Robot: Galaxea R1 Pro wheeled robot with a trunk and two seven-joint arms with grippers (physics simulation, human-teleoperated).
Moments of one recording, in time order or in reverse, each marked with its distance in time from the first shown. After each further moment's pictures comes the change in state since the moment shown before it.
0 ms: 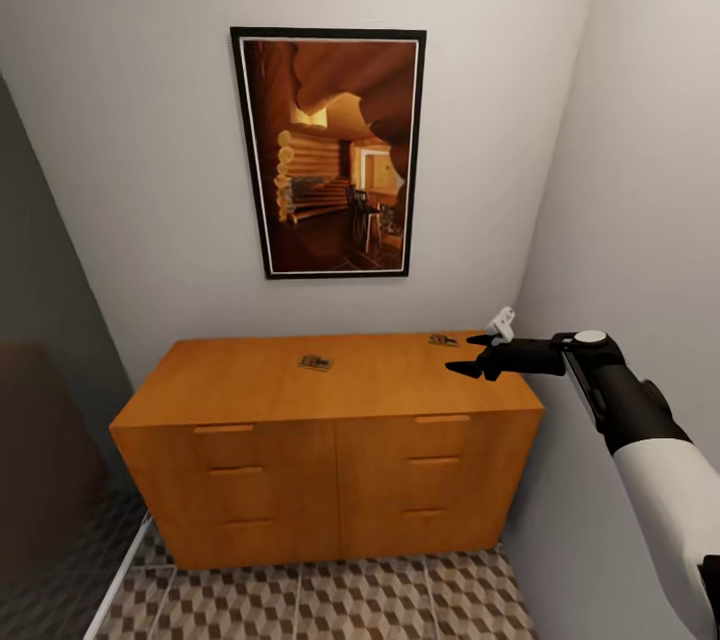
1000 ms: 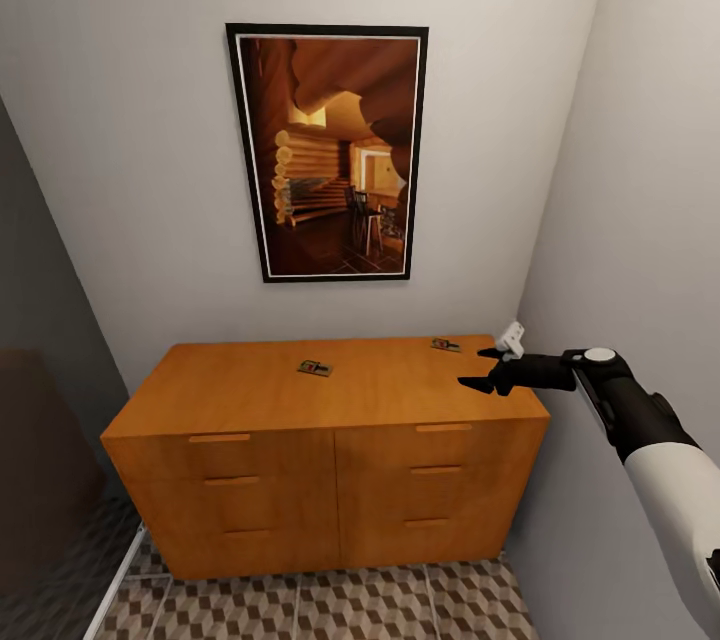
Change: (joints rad) left arm 0.000 0.002 0.000 0.000 0.000 0.008 -0.001; right arm 0.000 -0.038 -0.004 0.150 0.006 -0.183 -0.004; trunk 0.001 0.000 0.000
